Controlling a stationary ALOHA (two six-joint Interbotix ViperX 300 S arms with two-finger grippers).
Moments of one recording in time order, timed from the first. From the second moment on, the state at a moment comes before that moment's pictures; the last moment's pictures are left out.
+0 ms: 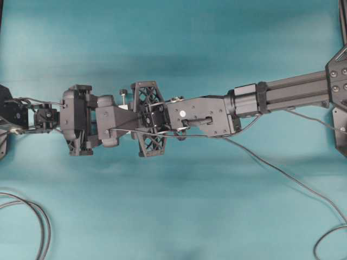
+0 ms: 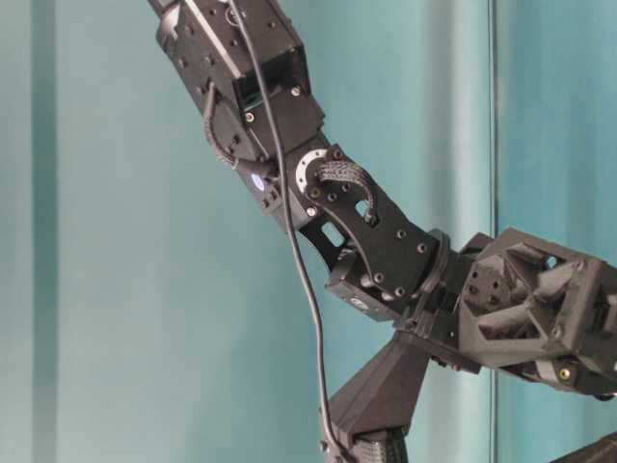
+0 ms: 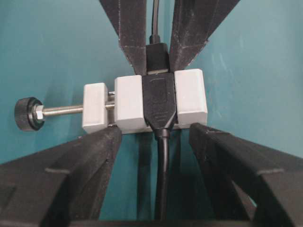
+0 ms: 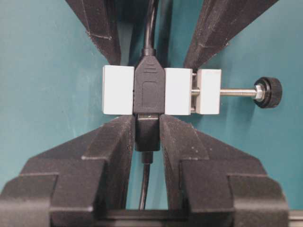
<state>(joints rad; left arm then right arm) 0.07 0.21 1.17 -0.02 -0.82 0.17 0.01 0.50 0.06 -0.33 0.41 0.12</state>
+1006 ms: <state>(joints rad) 0.03 0.04 1.27 -0.04 -0.78 0.16 0.04 0.36 0.16 -0.33 0.50 0.15</state>
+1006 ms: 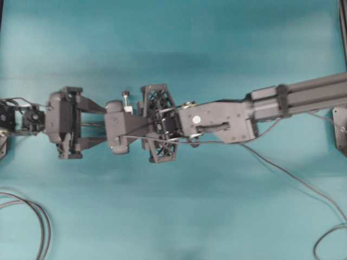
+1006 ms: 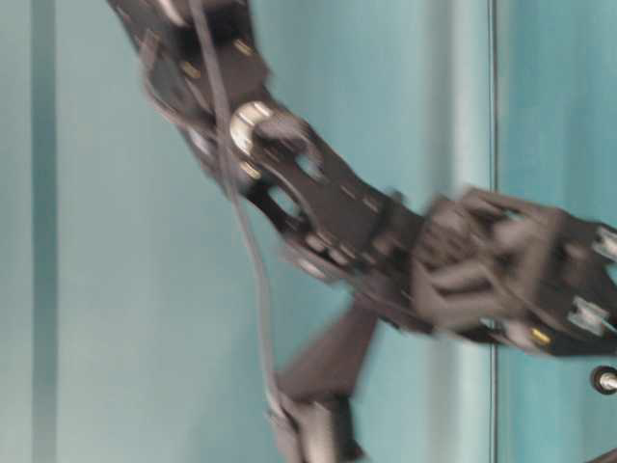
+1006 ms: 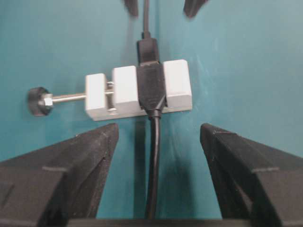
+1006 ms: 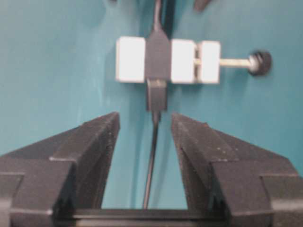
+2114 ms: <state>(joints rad) 0.03 -0.75 1.30 -0.04 -0.11 0.16 0.00 -0.29 0.77 -0.33 0.25 0.38</state>
